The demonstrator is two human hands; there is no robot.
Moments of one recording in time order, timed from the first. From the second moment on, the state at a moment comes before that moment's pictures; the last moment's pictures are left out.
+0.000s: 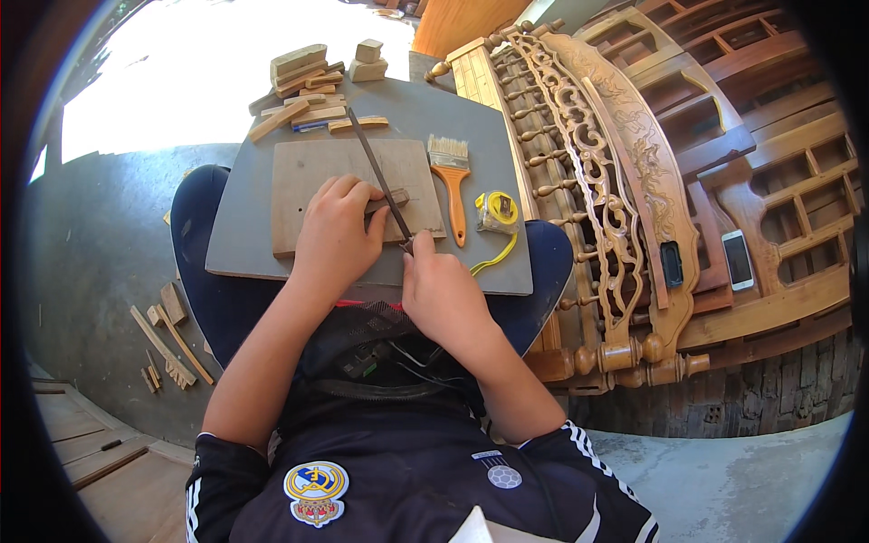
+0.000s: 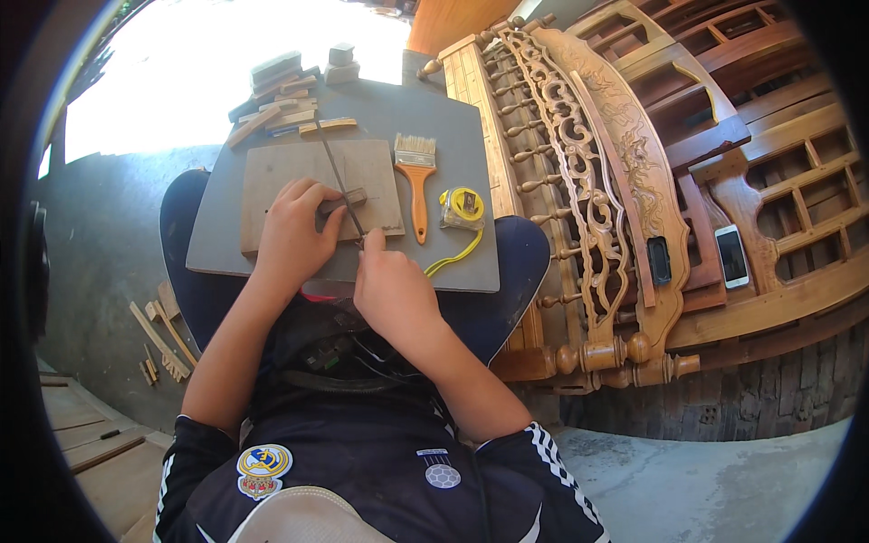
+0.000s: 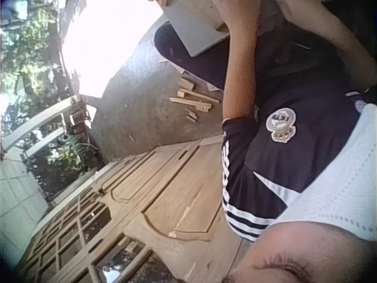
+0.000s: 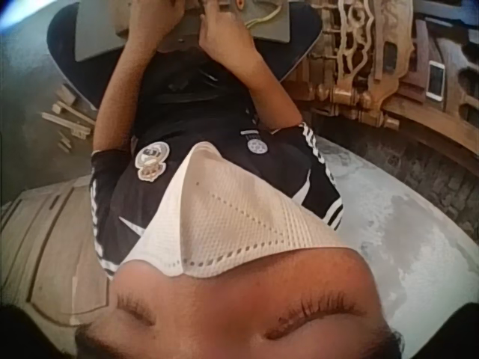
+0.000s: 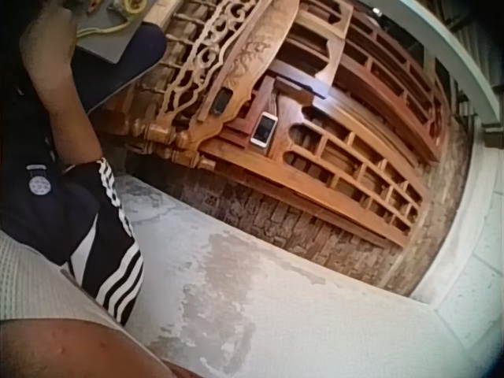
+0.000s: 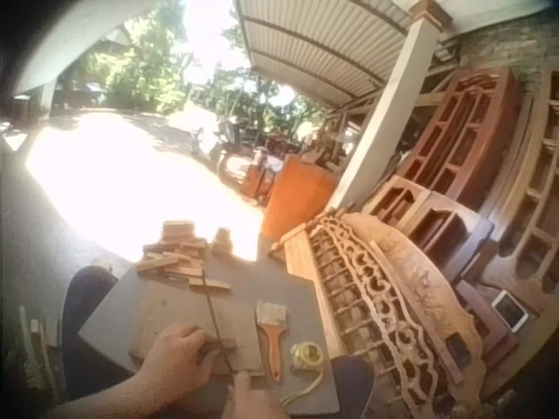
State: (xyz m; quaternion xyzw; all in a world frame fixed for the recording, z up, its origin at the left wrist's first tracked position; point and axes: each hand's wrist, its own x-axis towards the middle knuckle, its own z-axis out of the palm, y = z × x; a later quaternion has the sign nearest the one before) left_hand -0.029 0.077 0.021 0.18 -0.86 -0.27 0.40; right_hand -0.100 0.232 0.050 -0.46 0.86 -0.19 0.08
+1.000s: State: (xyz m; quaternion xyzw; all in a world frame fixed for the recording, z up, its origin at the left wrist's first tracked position) left_hand -0.030 0.069 0.016 0.18 -0.86 -0.31 0.37; right_hand -0.106 0.236 0.051 -0.47 0.85 -0.20 0.09
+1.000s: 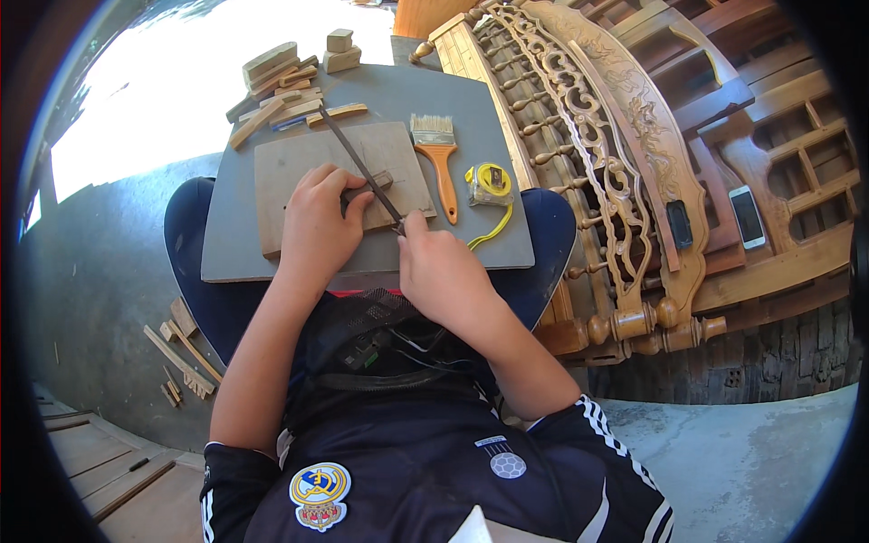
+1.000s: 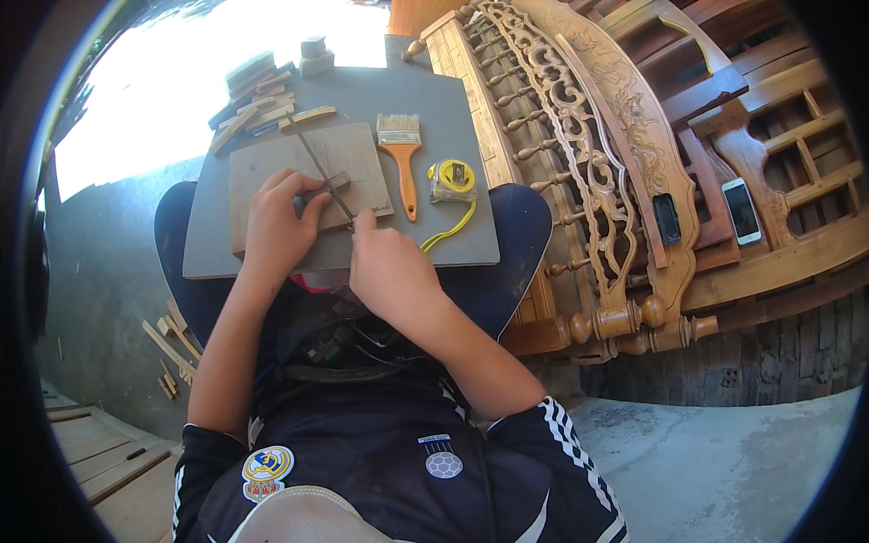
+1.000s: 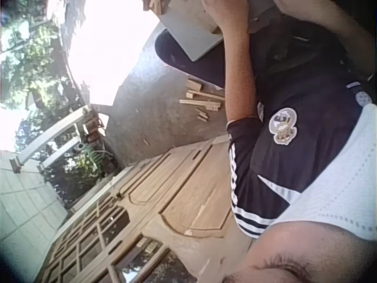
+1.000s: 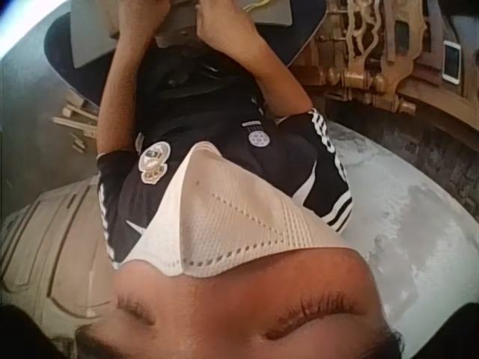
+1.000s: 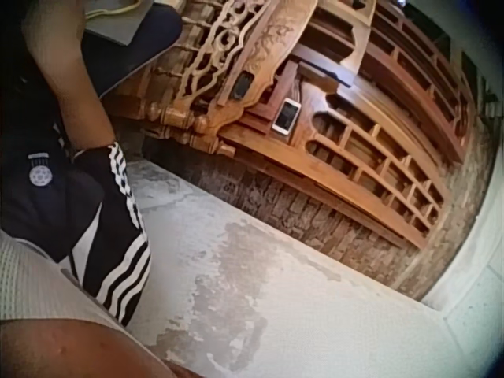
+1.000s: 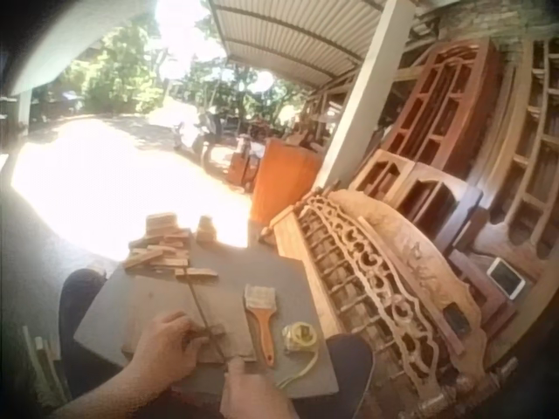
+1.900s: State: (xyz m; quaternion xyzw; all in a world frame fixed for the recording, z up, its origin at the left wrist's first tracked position) left_hand -0.030 0.069 0.019 0.17 -0.87 -0.28 0.38; right_hand -0.088 0.283 0.061 -0.45 0.86 -0.20 0.13
